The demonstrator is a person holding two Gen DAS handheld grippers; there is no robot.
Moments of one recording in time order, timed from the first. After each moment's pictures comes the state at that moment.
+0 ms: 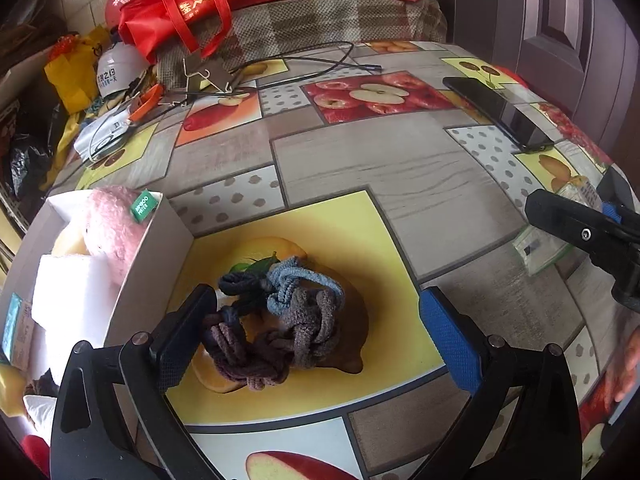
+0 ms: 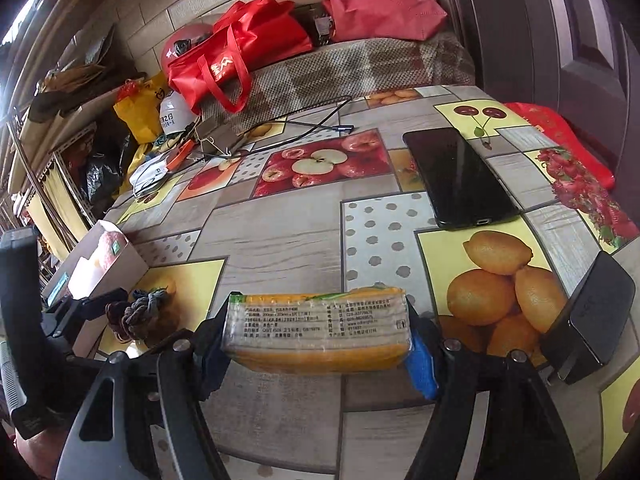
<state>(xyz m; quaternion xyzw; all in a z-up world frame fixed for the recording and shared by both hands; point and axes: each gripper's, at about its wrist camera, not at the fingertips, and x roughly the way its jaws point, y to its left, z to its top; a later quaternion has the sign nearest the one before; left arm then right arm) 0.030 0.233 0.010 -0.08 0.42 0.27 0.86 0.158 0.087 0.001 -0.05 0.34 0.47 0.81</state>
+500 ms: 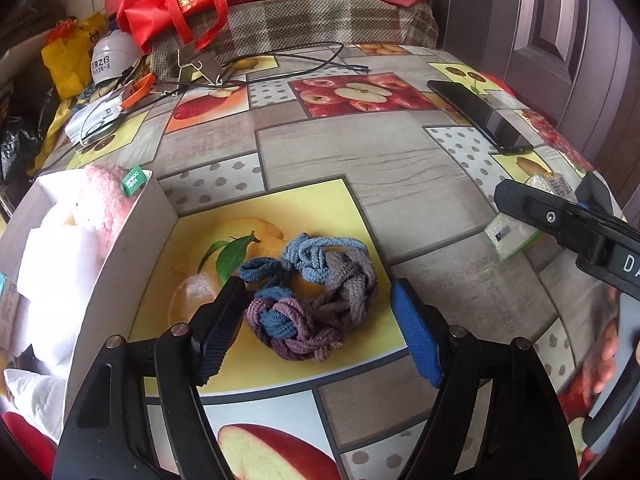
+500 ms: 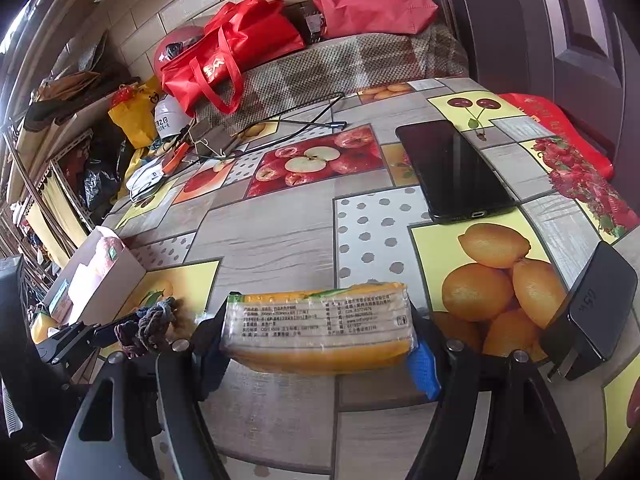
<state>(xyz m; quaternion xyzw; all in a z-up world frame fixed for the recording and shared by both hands) 0.025 0.223 0.009 -0.11 0.41 0.26 0.87 0.165 0.085 -0.001 -0.04 0.35 0.46 0.82</state>
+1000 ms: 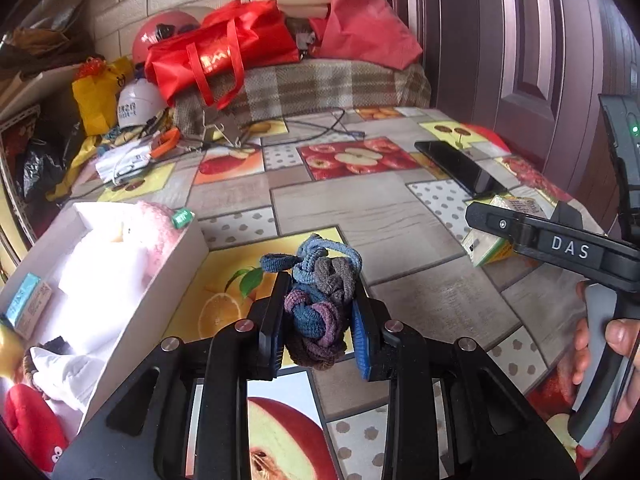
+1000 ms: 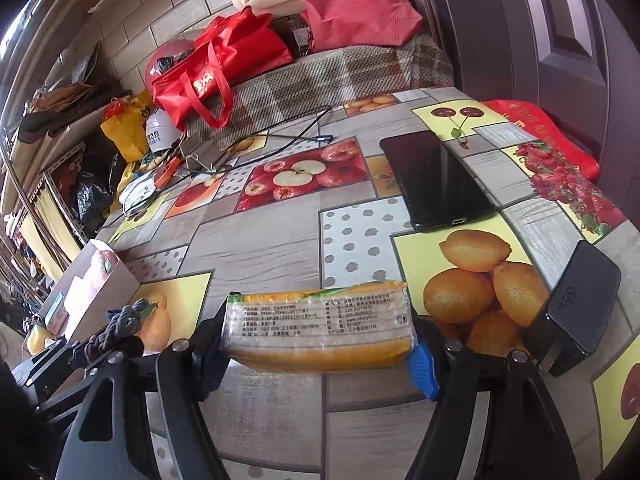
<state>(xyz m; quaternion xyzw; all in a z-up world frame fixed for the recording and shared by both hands) -0.020 0.183 0.042 -0.07 0.29 0.29 0.91 0.160 0.069 0.008 -0.01 0.31 0.44 0.84</state>
